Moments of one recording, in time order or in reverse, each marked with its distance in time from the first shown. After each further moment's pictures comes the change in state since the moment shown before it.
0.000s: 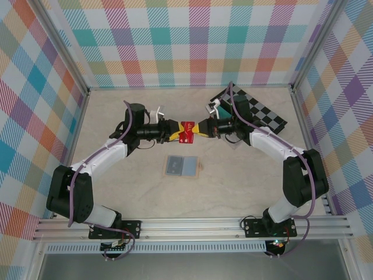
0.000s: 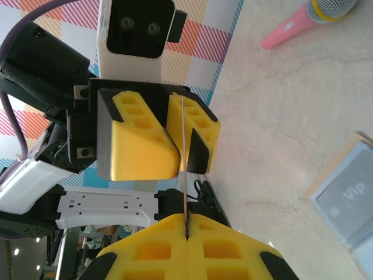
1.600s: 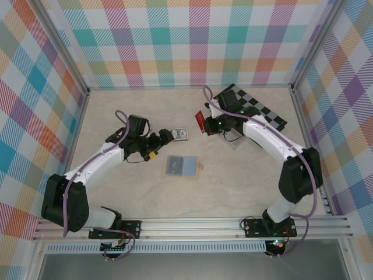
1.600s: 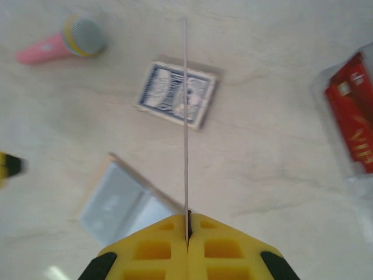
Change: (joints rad) left arm -0.011 -0.083 -0.014 -0.557 -0.563 0.173; right arm 0.095 0.094 0.340 -0.705 0.906 -0.669
